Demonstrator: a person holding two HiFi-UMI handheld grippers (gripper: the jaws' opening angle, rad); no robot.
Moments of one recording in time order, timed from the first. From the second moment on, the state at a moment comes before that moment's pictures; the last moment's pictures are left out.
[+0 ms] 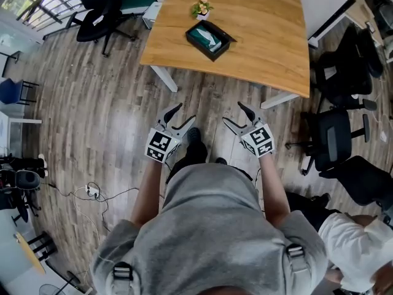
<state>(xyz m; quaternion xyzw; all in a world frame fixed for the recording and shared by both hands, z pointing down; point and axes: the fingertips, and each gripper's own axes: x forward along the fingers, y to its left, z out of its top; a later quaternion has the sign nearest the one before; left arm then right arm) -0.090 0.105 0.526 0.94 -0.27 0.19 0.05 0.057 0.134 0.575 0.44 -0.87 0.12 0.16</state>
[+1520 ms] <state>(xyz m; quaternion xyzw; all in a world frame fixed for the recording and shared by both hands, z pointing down) -0.140 -0.084 0.554 0.96 -0.19 0.20 0.08 -0.006 -0.024 0.606 0.48 -0.84 0.15 0.21</state>
